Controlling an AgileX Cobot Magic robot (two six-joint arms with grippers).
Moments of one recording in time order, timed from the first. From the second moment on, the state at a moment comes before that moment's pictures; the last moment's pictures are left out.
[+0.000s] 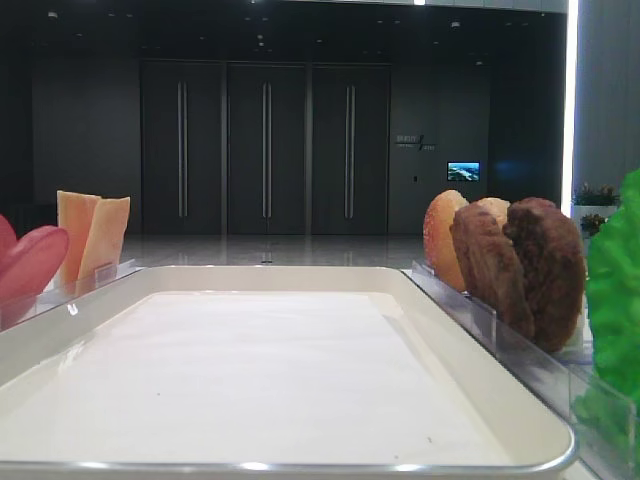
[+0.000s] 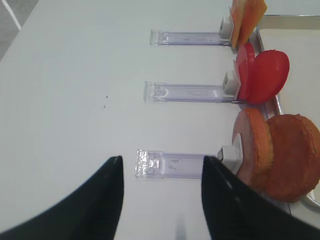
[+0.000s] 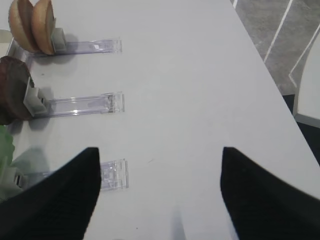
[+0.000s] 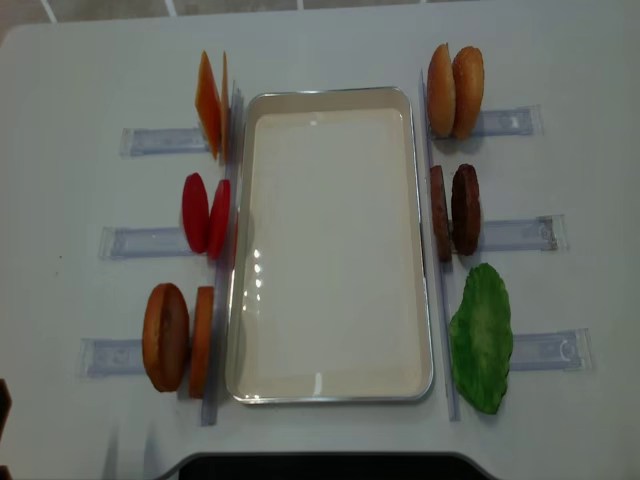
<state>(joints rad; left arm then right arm) 0.09 -0.01 -0.47 0.03 1.11 0.01 -0.06 -0.01 -0.51 0.00 1.13 -0.03</state>
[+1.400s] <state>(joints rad) 0.09 -0.01 -0.47 0.03 1.11 0.01 -0.06 -0.01 -0.51 0.00 1.13 -0.03</state>
